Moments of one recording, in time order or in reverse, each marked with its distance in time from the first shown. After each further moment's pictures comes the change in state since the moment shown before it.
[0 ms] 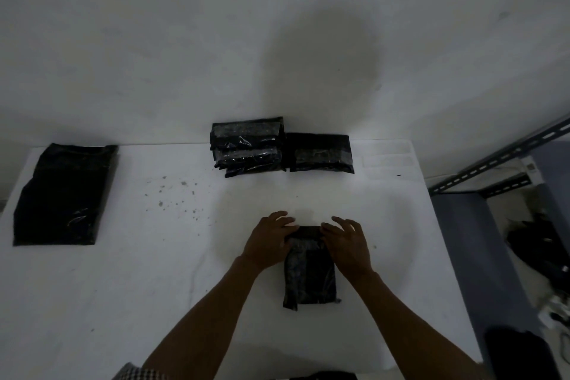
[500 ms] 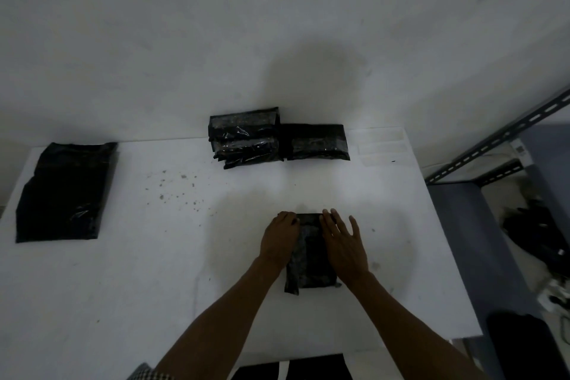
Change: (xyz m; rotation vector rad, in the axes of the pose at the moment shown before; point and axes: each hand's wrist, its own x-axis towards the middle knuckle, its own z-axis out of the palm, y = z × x) left_hand -0.015 0.041 0.018 0.113 -0.012 -0.045; right_hand -0.041 -0.029 0.004 -0.166 -0.233 0.109
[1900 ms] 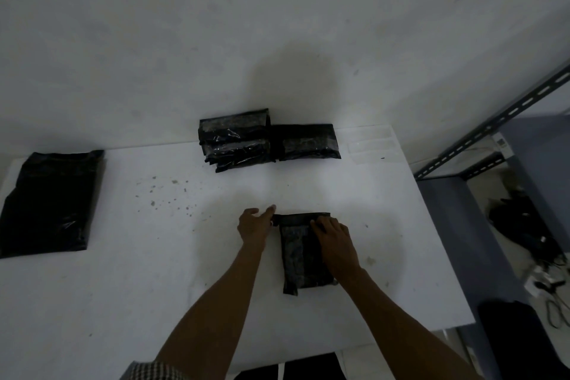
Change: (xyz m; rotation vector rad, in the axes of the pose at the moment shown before) left_hand 0.024 -0.028 -0.024 -0.934 0.124 -1.203; right_hand 0.006 -0.013 -0.002 0.125 0.061 0.038
